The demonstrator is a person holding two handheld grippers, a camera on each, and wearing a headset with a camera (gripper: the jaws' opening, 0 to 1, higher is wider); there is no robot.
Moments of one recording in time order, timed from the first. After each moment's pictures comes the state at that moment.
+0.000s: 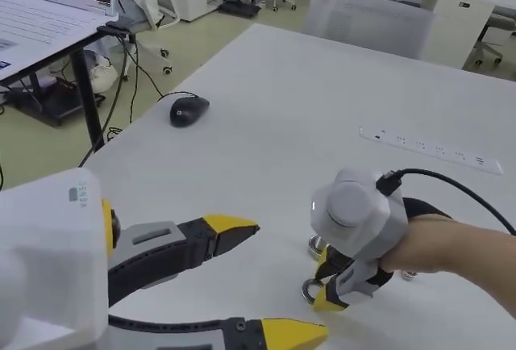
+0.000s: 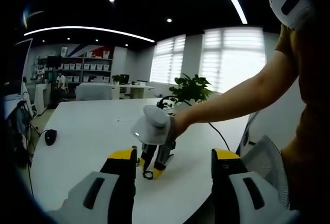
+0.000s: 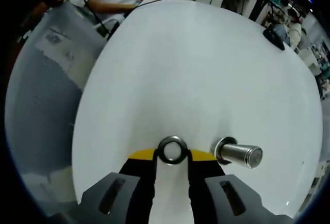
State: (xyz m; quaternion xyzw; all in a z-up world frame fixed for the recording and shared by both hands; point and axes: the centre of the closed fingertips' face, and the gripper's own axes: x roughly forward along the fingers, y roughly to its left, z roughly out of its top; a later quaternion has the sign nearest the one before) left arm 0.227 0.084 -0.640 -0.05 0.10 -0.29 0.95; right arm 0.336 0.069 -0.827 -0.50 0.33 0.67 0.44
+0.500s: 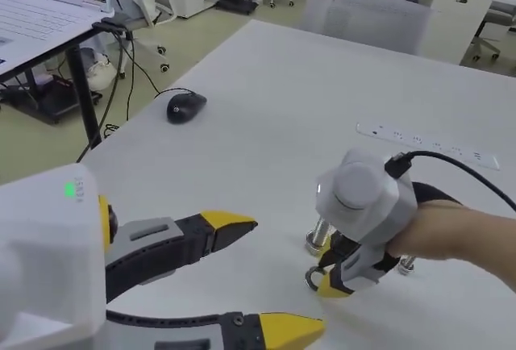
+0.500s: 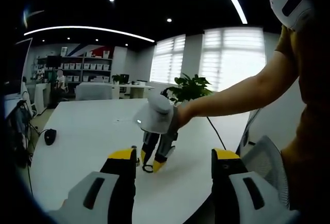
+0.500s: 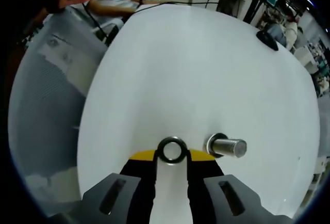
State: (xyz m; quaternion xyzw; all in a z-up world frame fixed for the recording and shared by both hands) left arm 0.228 0.082 -0.641 -0.05 0.10 -0.29 0.95; right arm 0.345 0.064 -0.799 -0.49 0.32 0.67 0.46
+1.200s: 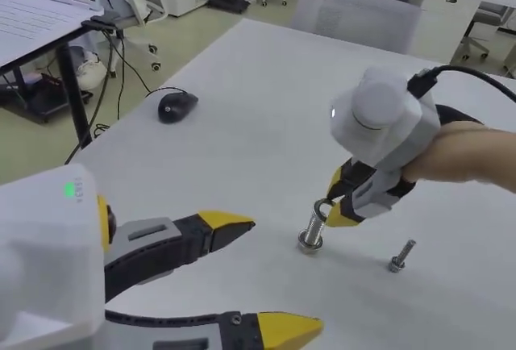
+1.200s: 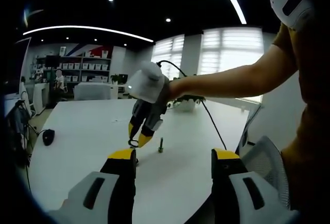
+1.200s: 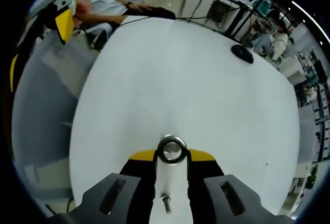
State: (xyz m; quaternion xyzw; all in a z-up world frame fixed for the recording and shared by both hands) left arm 0.231 0.078 -0.641 -0.05 0.10 -0.30 0.95; right arm 0.390 0.087 -0.741 -0.53 0.27 0.64 0.49
